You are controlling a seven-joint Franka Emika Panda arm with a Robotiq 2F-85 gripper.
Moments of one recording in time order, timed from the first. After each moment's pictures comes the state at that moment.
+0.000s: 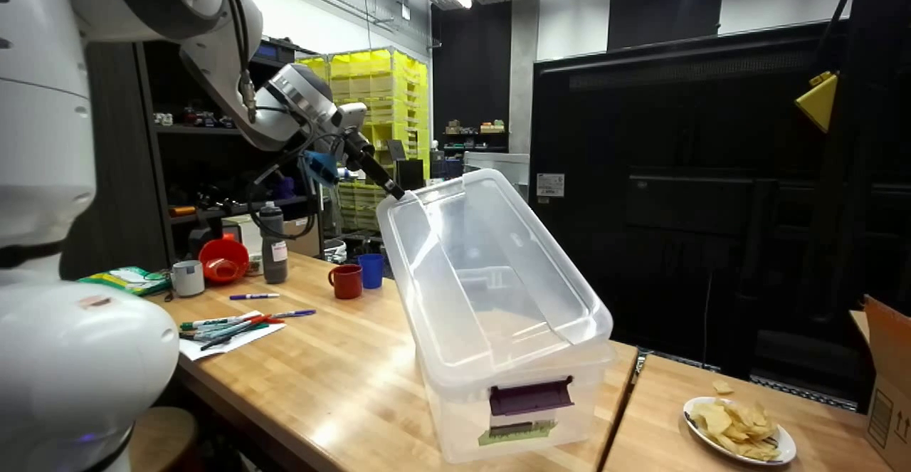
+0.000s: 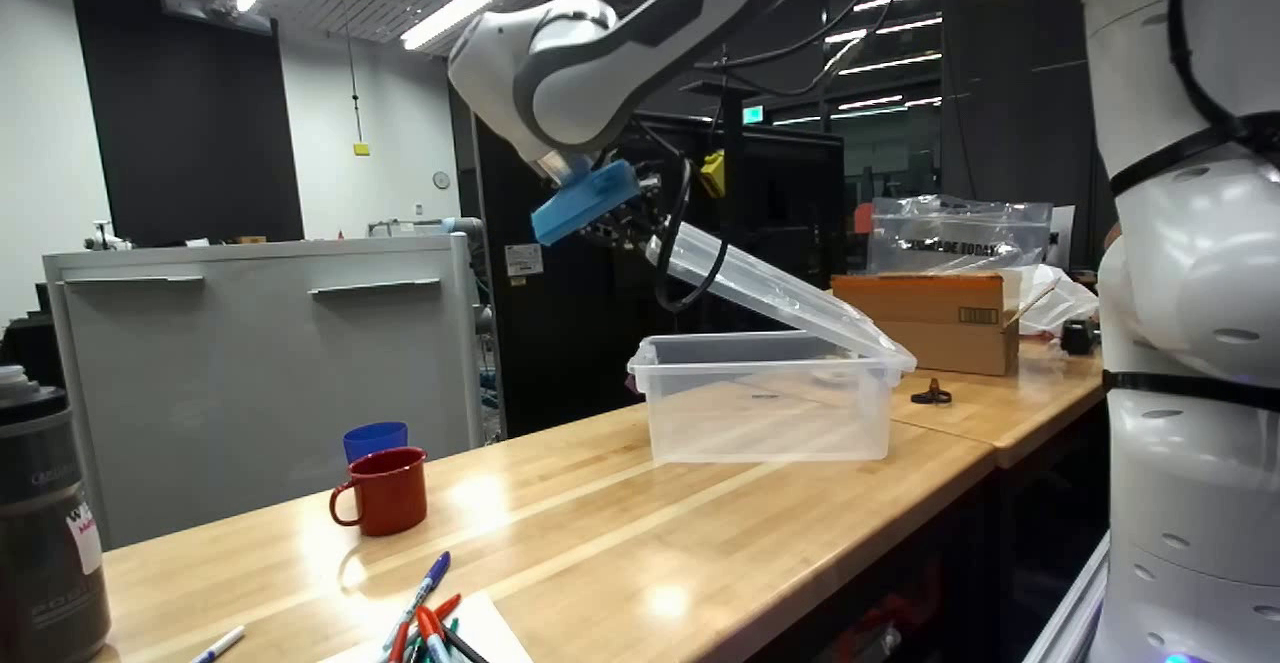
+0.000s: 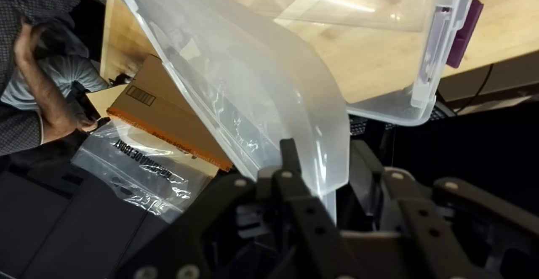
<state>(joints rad) 0.33 0.07 0.16 -1.81 -0.84 1.53 1.55</state>
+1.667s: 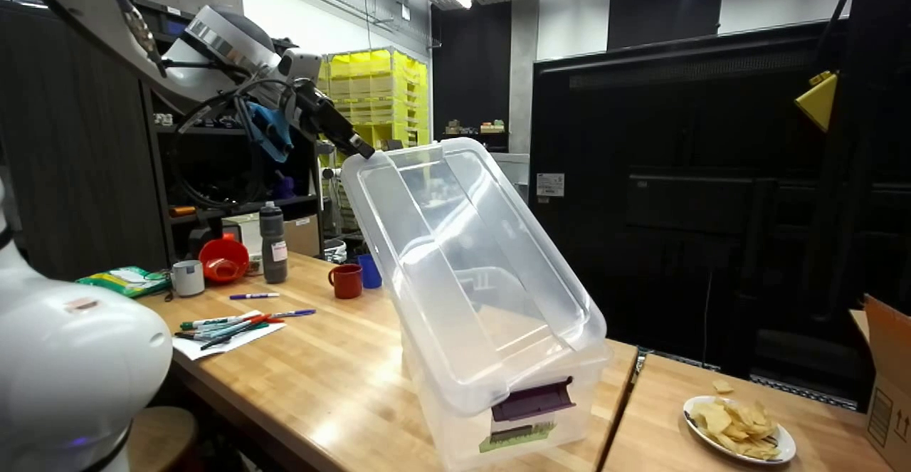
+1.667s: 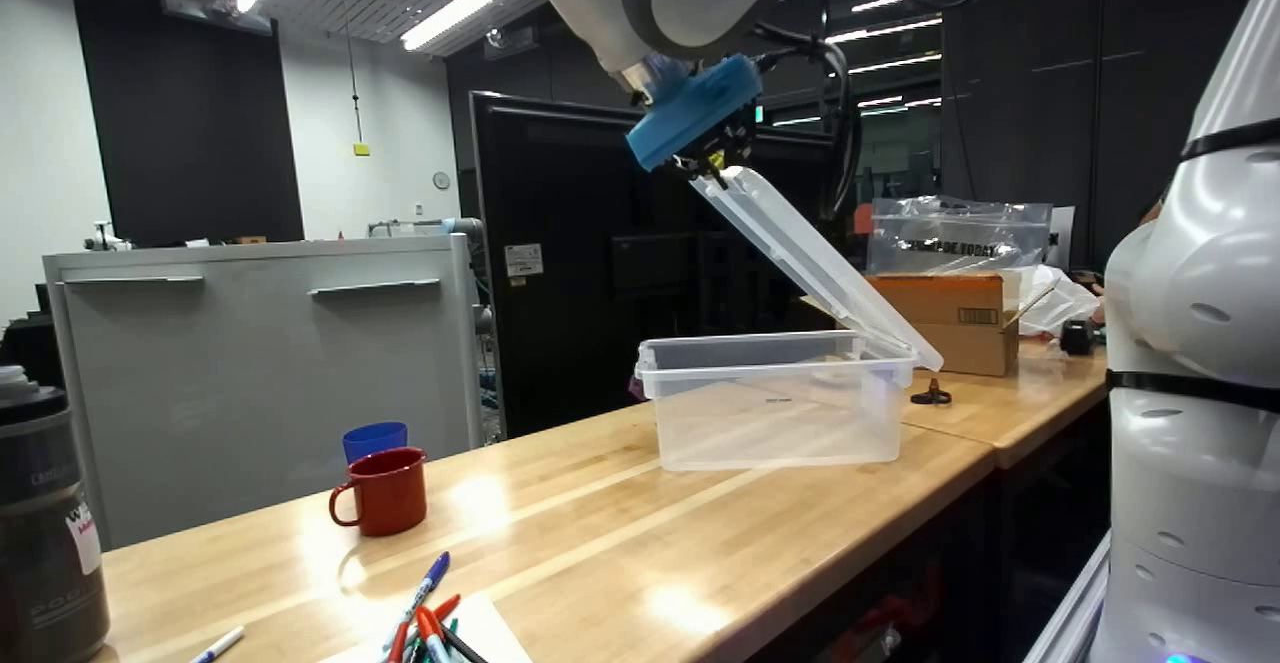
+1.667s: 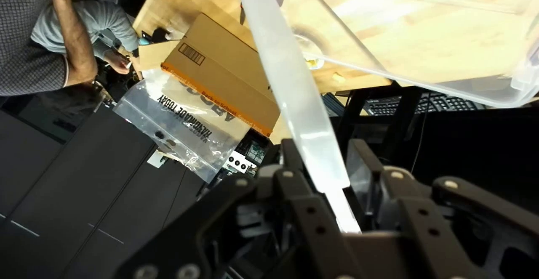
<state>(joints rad) 0.27 -0.35 0.27 -2.13 -0.84 1.45 1.34</state>
